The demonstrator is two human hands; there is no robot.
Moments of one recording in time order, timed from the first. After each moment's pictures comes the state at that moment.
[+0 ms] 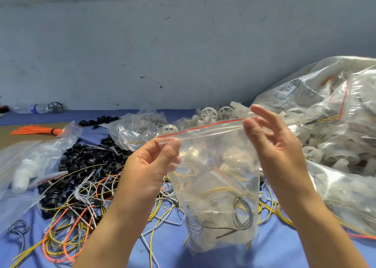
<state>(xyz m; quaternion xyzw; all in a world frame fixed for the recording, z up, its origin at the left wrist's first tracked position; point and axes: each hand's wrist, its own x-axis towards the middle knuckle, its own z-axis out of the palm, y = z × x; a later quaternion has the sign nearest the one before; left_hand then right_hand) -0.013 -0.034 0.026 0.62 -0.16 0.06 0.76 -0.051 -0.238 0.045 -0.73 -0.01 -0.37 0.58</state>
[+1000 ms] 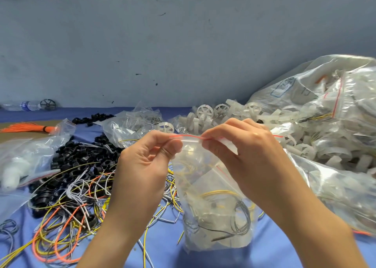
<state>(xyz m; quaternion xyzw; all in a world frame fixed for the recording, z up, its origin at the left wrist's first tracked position) -0.028 -0.042 0.034 0.70 -0.21 0.20 0.65 -0.067 -0.214 0.061 -0.89 -0.15 -0.38 0.21</state>
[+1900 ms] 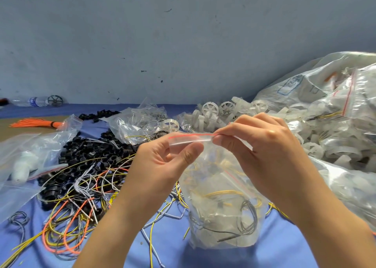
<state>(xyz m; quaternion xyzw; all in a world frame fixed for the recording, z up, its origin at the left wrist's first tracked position) -0.027 -0.037 0.036 0.68 -0.29 0.04 0.68 -0.069 -0.223 0.062 -0.89 -0.15 -0.41 0.14</state>
